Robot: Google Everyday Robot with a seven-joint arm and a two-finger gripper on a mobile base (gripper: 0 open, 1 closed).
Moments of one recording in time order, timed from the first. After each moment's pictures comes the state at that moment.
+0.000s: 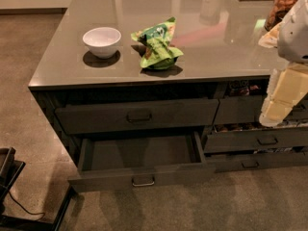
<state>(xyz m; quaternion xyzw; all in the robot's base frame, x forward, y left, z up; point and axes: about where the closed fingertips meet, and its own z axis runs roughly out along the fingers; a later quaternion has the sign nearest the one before) 0.438 -0.217 0.977 -0.60 0.78 -0.03 0.16</state>
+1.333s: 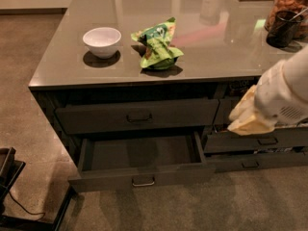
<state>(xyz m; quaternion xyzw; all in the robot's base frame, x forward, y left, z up) 0.420 -0.191 0.889 -0.59 0.78 0.03 0.20</state>
